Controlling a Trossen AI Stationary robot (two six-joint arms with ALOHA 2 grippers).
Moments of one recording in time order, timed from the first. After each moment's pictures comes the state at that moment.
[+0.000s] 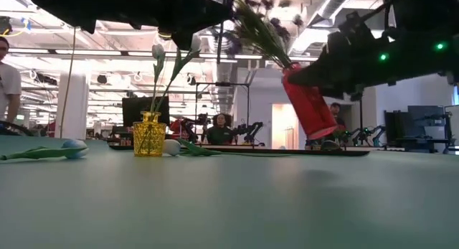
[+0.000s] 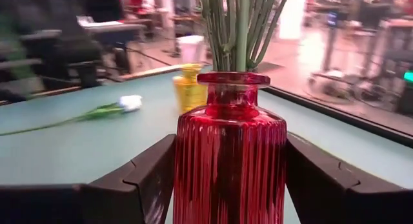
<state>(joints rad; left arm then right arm) -0.16 1.44 0.62 0.78 -0.15 0.04 0.28 1.58 0.30 1.19 0.84 0.15</state>
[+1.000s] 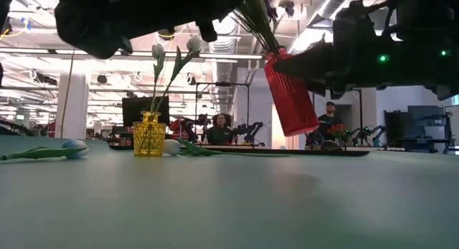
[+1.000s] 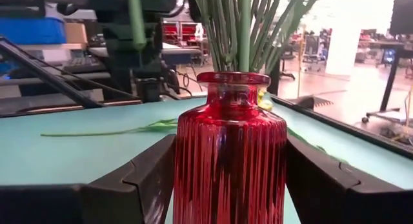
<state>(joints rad) -0.14 1.80 0.72 1.47 -0.17 0.10 0.33 1.84 0.38 1.57 0.70 -0.02</state>
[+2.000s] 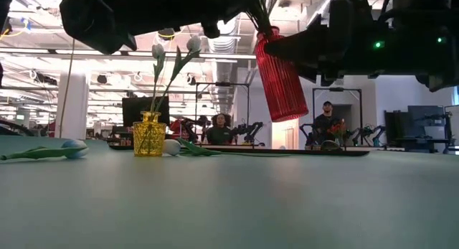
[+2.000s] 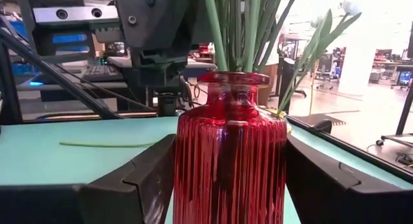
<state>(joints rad) -0.14 1.80 0.76 1.38 -0.22 0.23 0.35 1.84 0.44 1.57 0.65 -0.11</state>
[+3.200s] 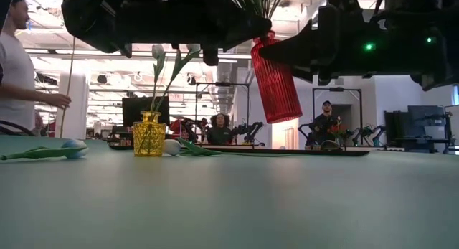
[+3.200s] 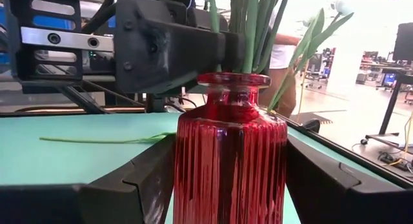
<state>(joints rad) -0.13 1.80 0.76 1.12 -0.27 -0.02 0.33 1.83 0.47 1.54 0.66 -0.14</state>
